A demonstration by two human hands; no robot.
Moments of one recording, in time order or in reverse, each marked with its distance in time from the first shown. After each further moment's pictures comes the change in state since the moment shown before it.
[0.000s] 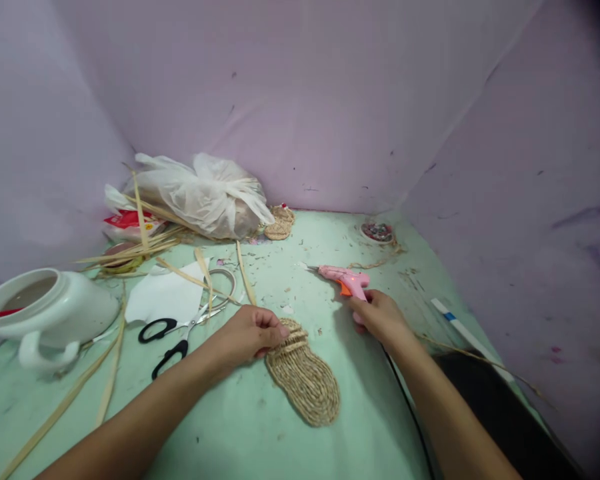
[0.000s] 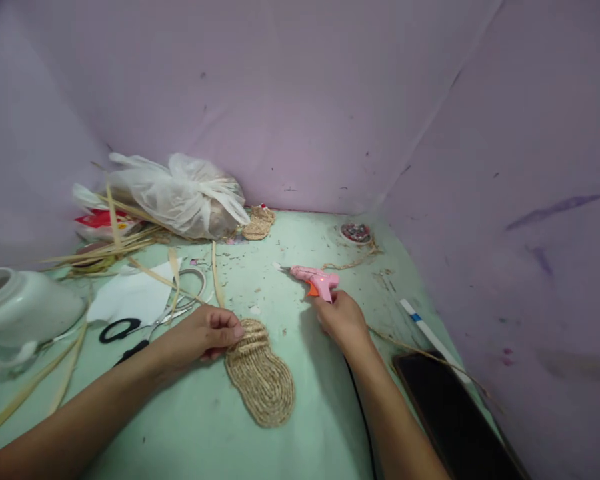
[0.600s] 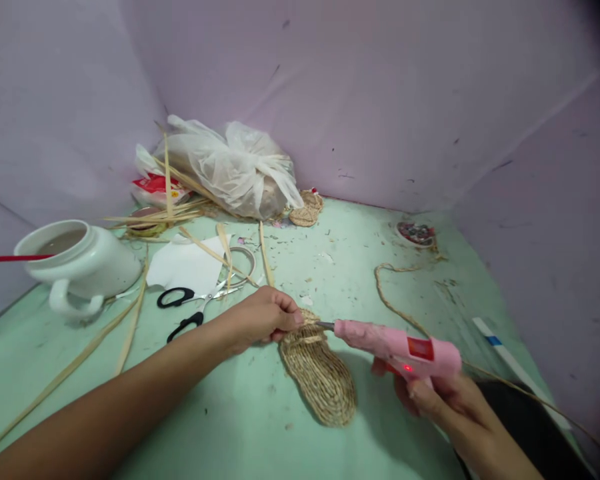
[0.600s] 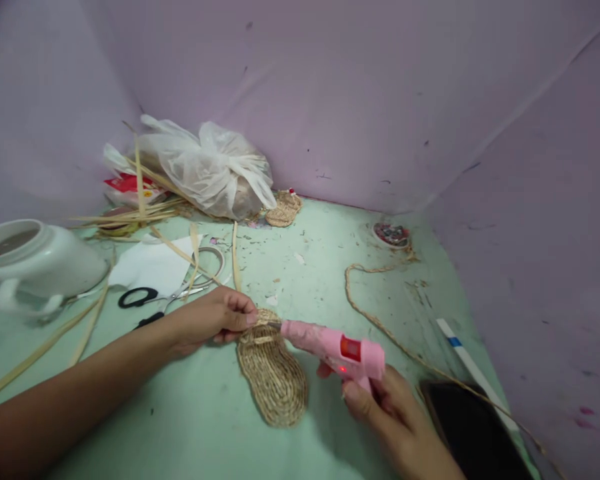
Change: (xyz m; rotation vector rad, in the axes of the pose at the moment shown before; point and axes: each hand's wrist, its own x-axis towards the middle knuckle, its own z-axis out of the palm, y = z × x) left_hand 0.003 0.001 -0.003 -0.125 -0.012 -0.074; right_hand -0.064 0.048 -0.031 0.276 -0.452 -0.419
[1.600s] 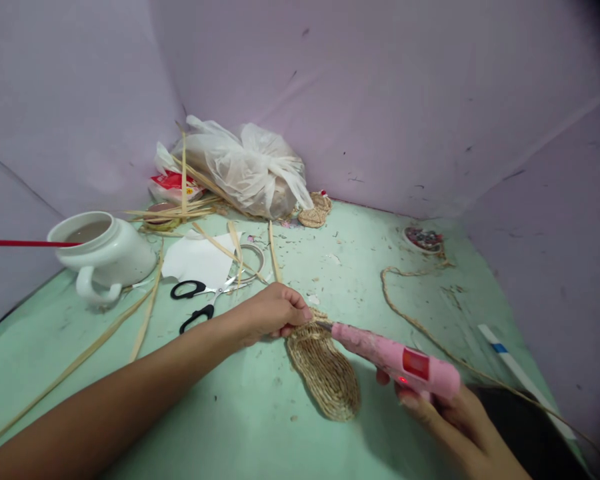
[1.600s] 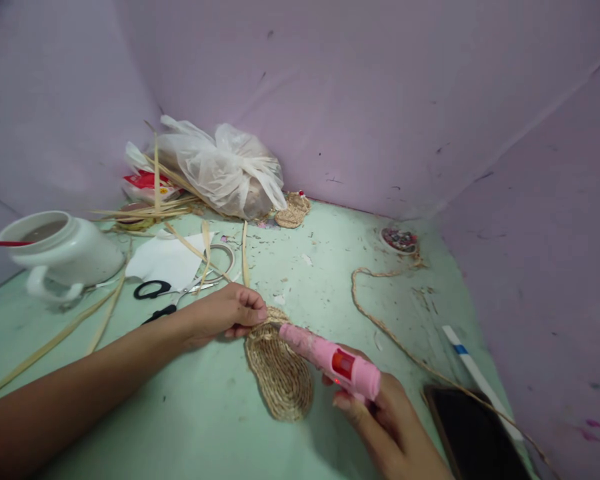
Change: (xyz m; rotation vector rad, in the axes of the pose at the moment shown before) left_hand 0.000 -0.001 0.000 -0.006 0.022 -0.007; right_hand -0.014 0.020 -0.002 -0.254 0.052 -0.048
